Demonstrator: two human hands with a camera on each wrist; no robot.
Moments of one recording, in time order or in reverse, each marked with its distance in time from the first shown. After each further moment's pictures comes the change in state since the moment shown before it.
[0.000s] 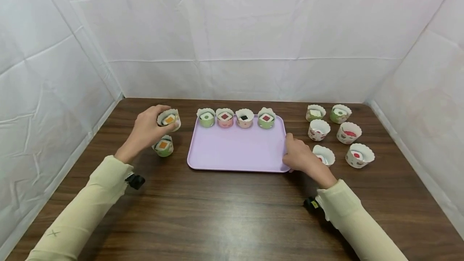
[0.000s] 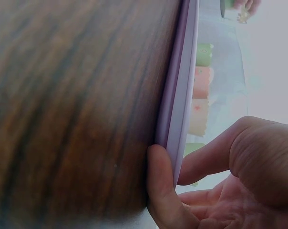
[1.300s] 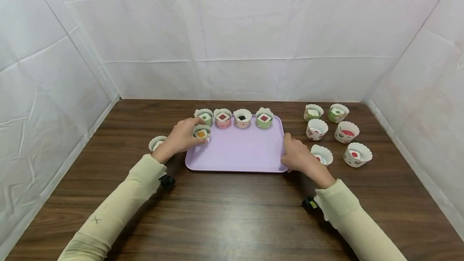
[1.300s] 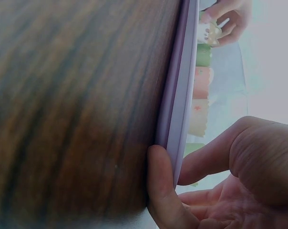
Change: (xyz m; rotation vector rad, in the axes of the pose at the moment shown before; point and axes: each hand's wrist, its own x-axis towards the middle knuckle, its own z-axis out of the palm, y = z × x) left_hand 0.028 0.046 0.071 0.015 -0.248 0.074; right_hand -0.001 0.000 0.002 -0.019 0.031 -0.016
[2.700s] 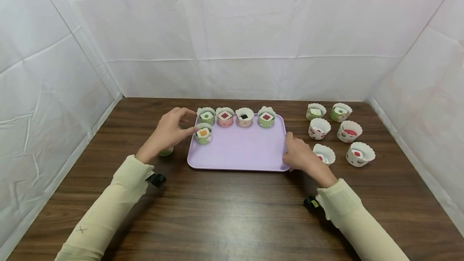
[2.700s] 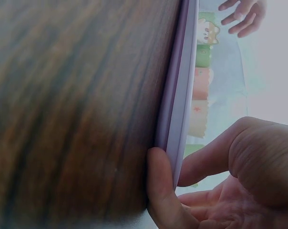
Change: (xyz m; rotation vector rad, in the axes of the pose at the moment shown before) left_hand -0.026 -0.006 -0.037 -0.083 0.135 0.027; right_hand -0.001 -0.002 -0.002 0.003 -0.023 0.010
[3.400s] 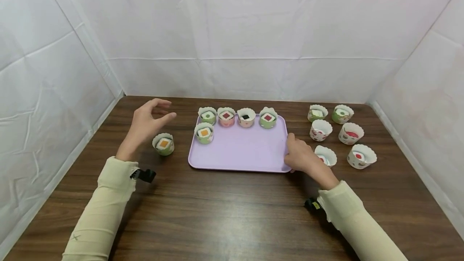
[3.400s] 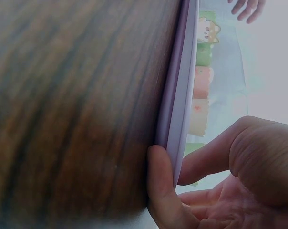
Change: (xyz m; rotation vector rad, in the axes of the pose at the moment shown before) left_hand -0.017 -0.036 -0.037 -0.196 0.212 -0.157; right_hand 0.003 0.001 0.000 -0.037 0.003 -0.010
